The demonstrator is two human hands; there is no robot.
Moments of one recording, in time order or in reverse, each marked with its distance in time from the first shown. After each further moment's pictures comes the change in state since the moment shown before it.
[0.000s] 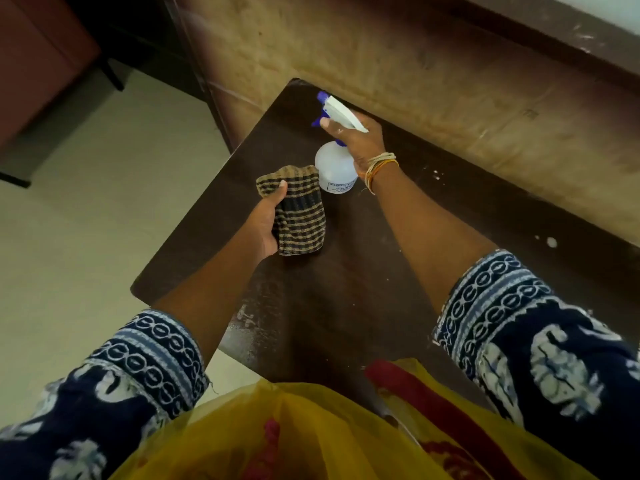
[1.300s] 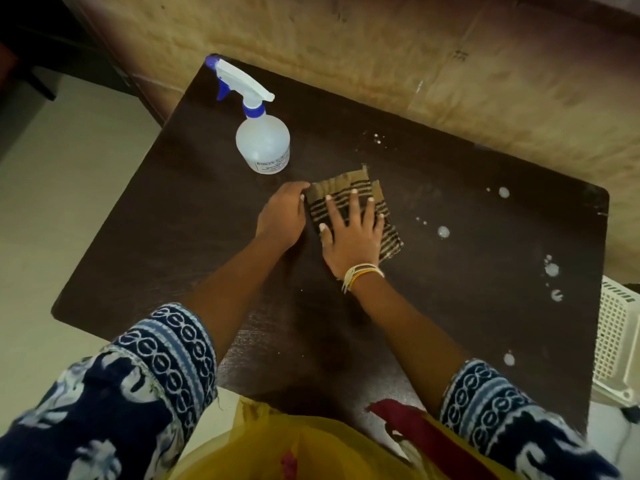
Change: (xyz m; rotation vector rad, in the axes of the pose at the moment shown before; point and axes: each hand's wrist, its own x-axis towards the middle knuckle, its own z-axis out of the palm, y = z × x) left_hand 0.040 -0.093 0.091 1.414 0.037 0.800; right_hand -0.154 0.145 -0.117 -1.373 0.041 0.006
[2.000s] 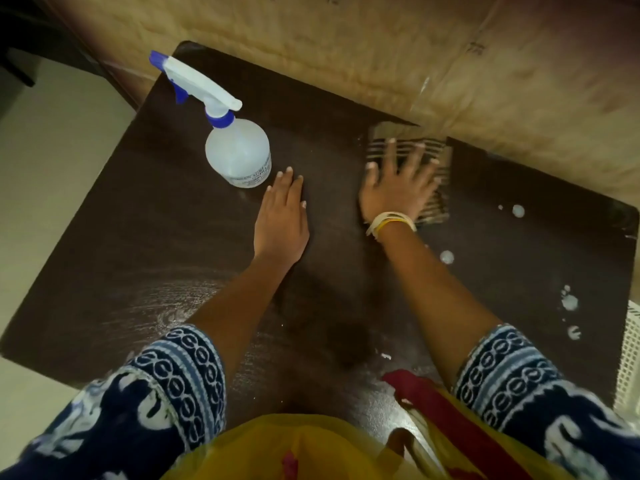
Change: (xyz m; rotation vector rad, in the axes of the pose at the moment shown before) left_hand 0.036 -0.002 0.046 0.303 0.100 0.066; right_hand 0.136 0.066 -0.027 0.034 0.133 0.387
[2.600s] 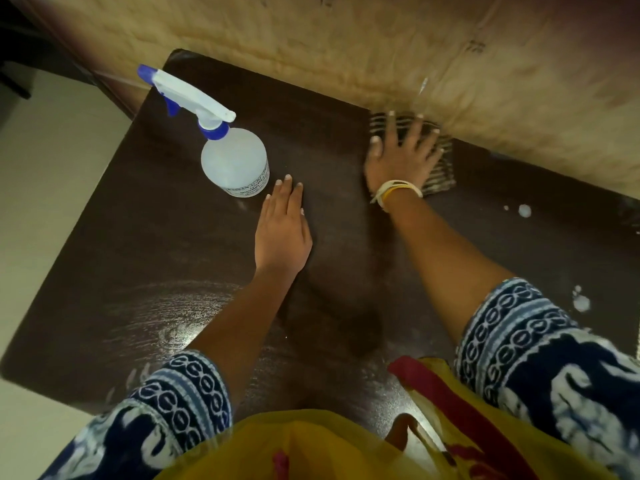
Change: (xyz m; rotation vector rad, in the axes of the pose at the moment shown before) left_hand 0.000 0.002 0.001 0.066 0.023 -0.019; right_hand 0.051 -0.016 -0.010 -0.019 -0.022 -0.029
